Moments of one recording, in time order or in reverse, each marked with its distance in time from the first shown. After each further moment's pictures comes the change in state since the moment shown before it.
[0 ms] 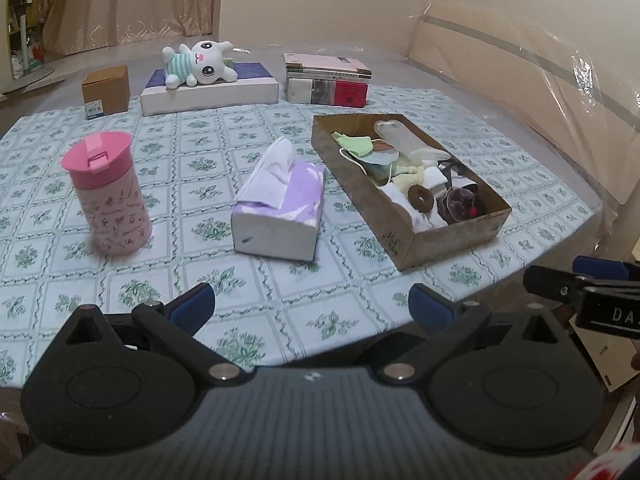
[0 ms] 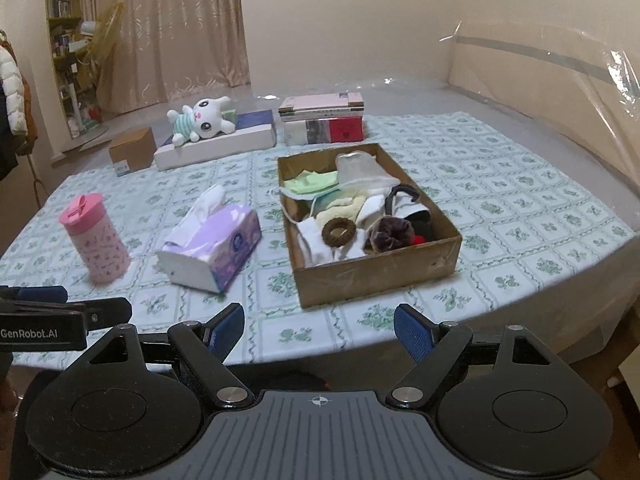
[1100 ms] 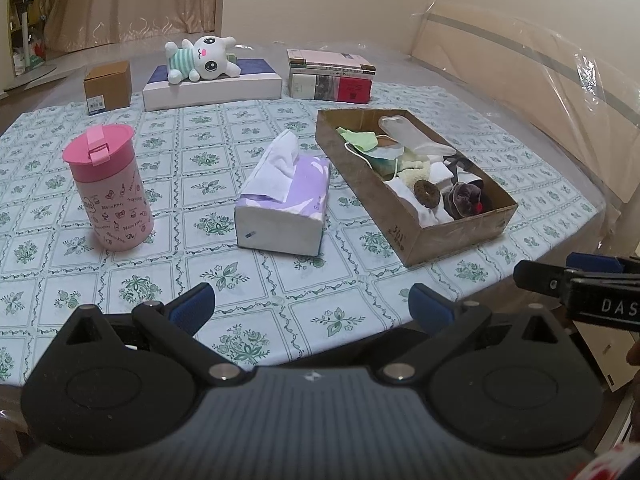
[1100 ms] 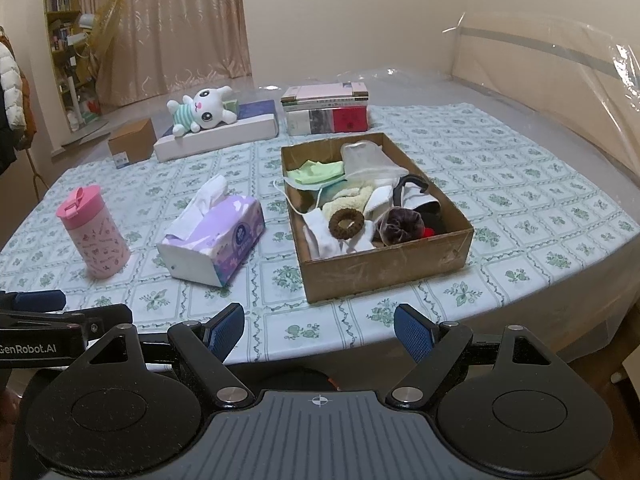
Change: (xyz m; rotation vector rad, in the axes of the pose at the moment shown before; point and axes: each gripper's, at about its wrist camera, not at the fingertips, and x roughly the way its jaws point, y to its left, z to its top) left arm 0.006 0.004 -0.003 -0.003 0.006 0.004; right arm 0.015 0.003 0.000 0.001 0.021 0.004
